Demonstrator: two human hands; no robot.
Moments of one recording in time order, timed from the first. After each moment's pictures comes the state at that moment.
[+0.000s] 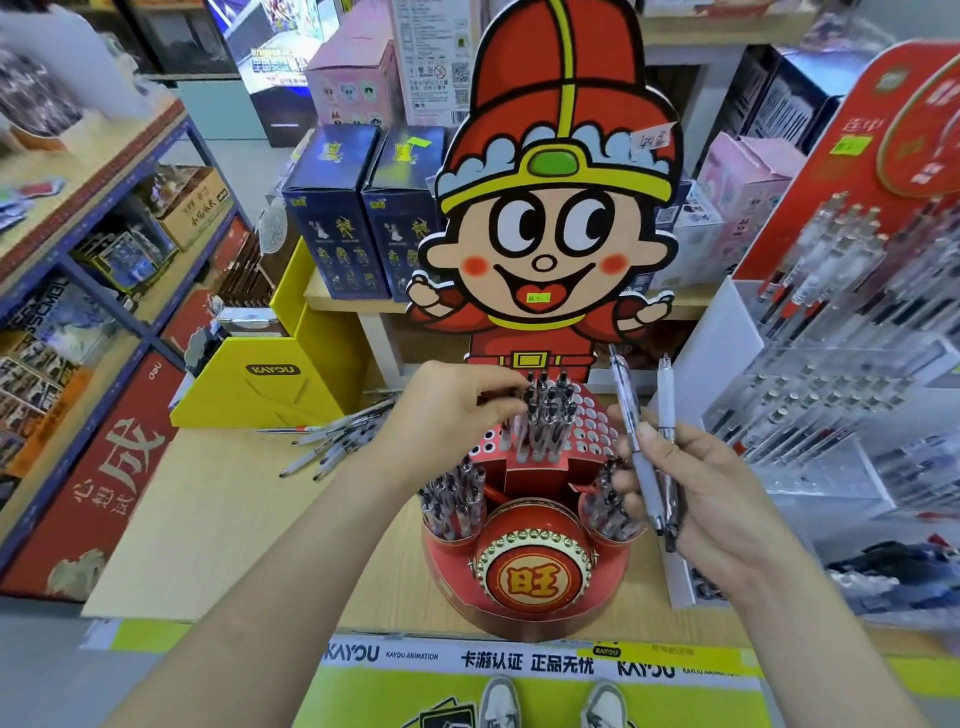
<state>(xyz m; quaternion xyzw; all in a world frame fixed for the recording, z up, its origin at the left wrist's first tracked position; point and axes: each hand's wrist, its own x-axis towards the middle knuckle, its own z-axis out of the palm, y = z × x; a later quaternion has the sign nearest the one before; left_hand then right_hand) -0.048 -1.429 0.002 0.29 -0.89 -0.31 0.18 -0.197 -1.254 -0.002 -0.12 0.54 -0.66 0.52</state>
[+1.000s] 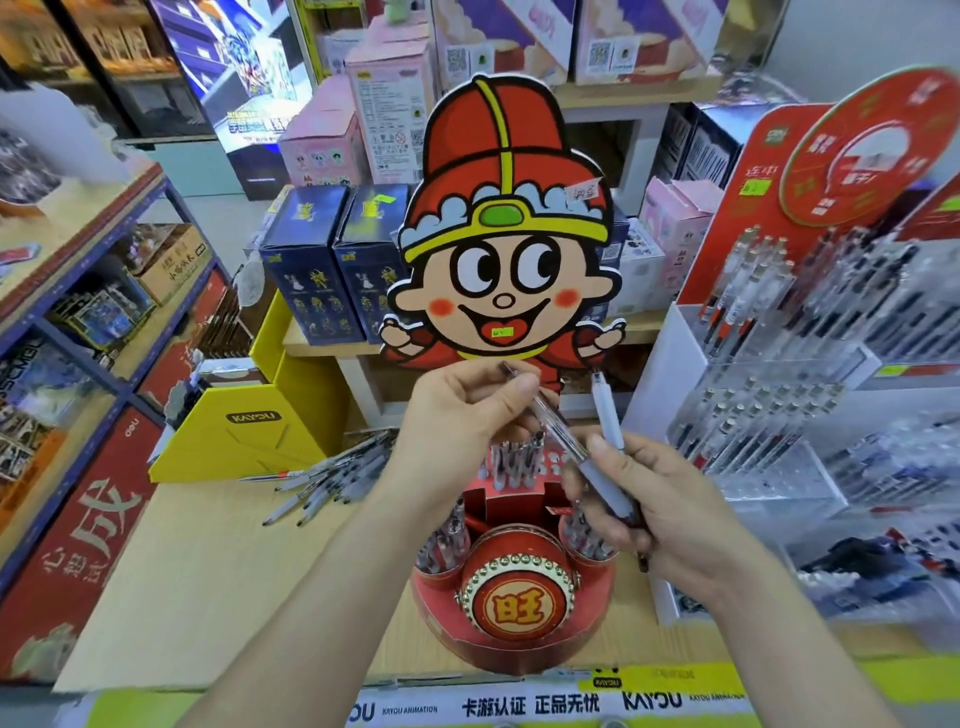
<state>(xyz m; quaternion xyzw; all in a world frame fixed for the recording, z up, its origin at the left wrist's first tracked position) -0.066 -1.389 0.049 0.27 -0.60 -0.70 0.27 -0.189 -1.253 0.017 -0.25 0.53 -0.62 0.53</state>
